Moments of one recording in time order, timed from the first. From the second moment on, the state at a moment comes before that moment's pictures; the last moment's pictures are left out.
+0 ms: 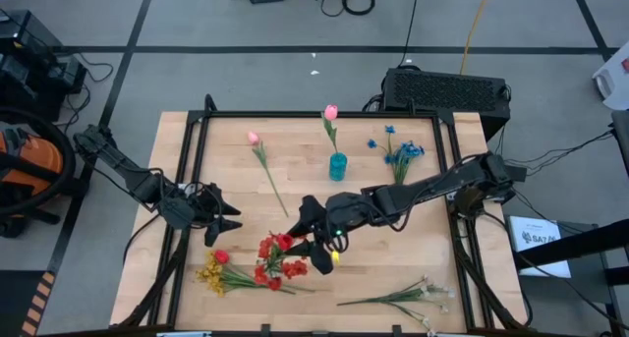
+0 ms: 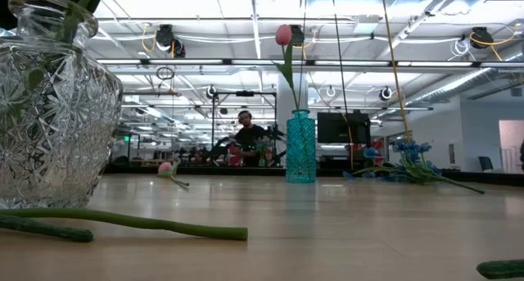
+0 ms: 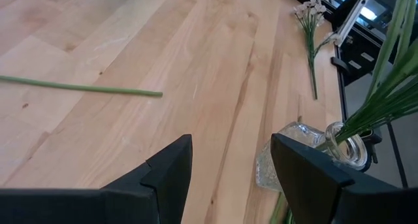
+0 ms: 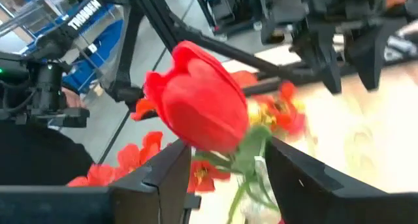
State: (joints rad) left arm -0.63 0.63 0.51 -0.54 -0.46 -0.90; right arm 0.27 1.77 1.53 -0.08 -0.09 0.48
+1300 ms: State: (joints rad) left arm -0.63 0.63 0.51 -0.55 -0.48 -0.99; right arm 0.31 1.59 1.52 -1.29 0.12 1.38
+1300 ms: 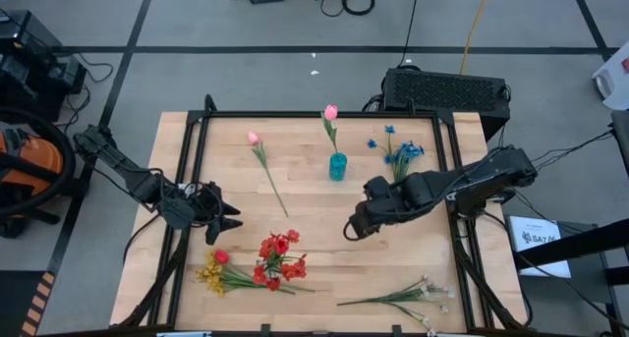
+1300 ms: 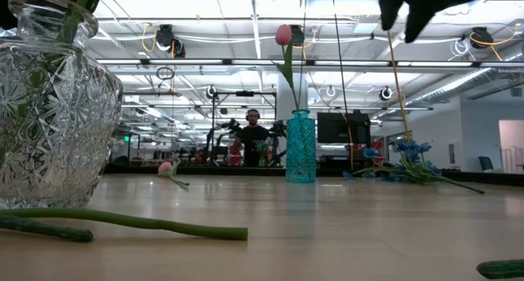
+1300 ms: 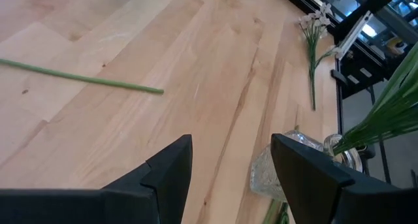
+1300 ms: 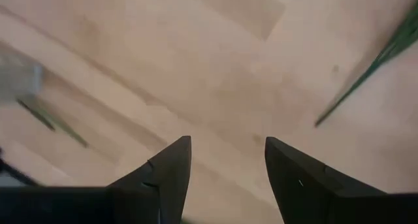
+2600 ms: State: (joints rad) left arm -0.63 0.64 0.51 -0.53 -0.54 -1.05; right arm 0.54 1.56 1.11 -0.87 0.14 2.01
